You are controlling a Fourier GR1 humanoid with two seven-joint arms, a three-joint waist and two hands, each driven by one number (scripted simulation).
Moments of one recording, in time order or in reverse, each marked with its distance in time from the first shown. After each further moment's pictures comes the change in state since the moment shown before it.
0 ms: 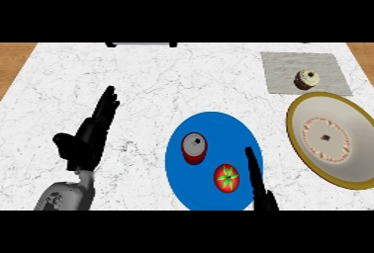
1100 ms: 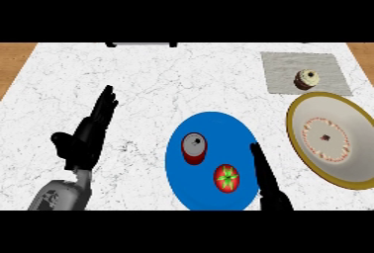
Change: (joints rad) left arm -0.017 0.090 -0.076 0.015 0.094 0.075 -0.021; right arm -0.051 0.019 0.022 -0.182 0.259 0.225 0.281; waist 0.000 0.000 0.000
